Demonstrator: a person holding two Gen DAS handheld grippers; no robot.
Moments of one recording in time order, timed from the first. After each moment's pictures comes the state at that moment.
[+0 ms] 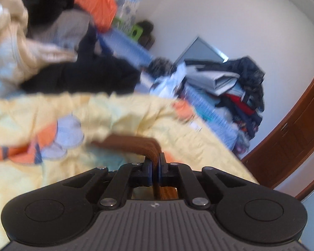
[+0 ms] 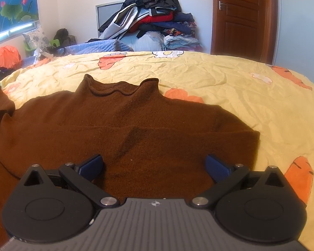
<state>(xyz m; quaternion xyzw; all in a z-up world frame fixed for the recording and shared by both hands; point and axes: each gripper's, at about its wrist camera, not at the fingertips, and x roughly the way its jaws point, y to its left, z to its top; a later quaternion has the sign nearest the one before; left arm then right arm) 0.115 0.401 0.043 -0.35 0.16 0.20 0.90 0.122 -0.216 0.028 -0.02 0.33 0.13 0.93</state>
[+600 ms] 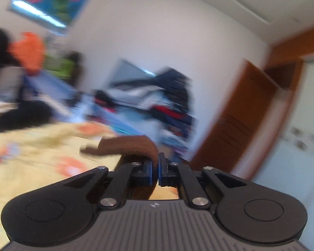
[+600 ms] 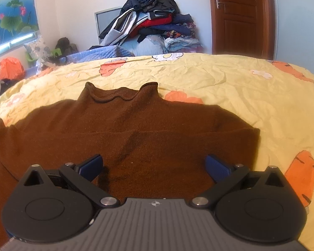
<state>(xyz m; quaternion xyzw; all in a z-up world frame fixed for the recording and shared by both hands) 0.030 0.202 0.161 -0.25 0.09 0.00 0.96 0.118 -0.226 0.030 0.02 0.32 0.14 0.94</state>
